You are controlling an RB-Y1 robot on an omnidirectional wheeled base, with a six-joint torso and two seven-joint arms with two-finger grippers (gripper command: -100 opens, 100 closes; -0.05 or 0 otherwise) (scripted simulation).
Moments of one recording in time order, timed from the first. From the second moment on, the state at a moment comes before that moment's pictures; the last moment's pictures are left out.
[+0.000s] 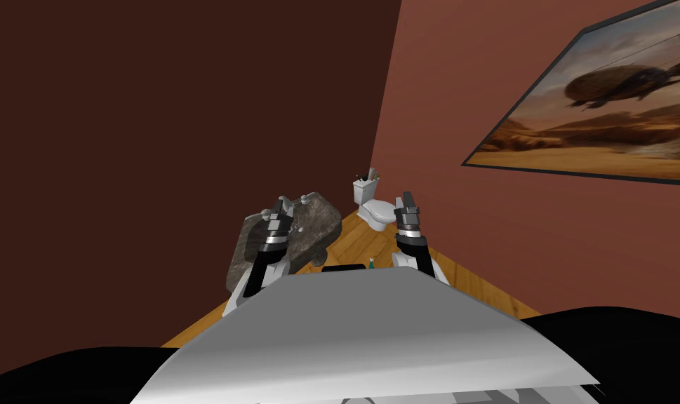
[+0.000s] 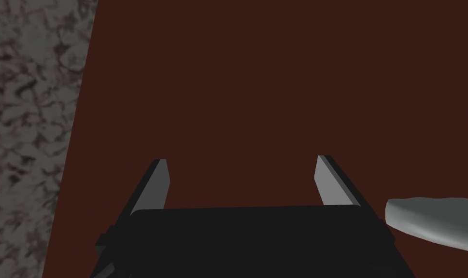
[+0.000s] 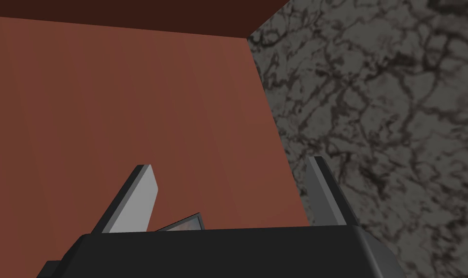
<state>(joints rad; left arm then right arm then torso) 0.51 0.23 -0.01 -2.26 0.02 -0.36 0.05 0.53 -0.01 -0.02 -2.25 0.10 -0.53 0.13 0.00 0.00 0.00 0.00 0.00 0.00</state>
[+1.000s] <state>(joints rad) 0.48 0.39 -0.01 -2.15 0.07 -0.10 0.06 0.53 -0.01 -0.02 -2.25 0.10 -0.53 0.13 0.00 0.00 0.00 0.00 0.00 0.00</state>
